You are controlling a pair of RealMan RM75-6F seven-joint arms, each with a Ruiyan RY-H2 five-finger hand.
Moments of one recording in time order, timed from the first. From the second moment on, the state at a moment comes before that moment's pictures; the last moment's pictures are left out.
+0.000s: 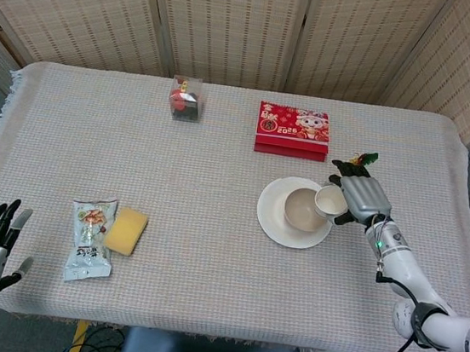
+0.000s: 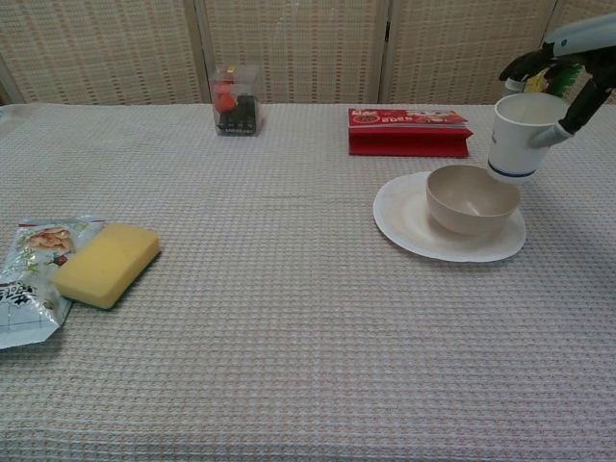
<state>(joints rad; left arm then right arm) -0.04 -1.20 -0.03 -1.62 1.65 1.61 0.30 0.91 -1.03 0.08 -1.72 -0.71 0.78 -0.23</state>
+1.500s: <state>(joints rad) -0.03 -1.18 -0.02 -1.63 1.65 1.63 0.27 0.91 -1.28 0.10 -1.46 -0.74 0.68 -0.22</state>
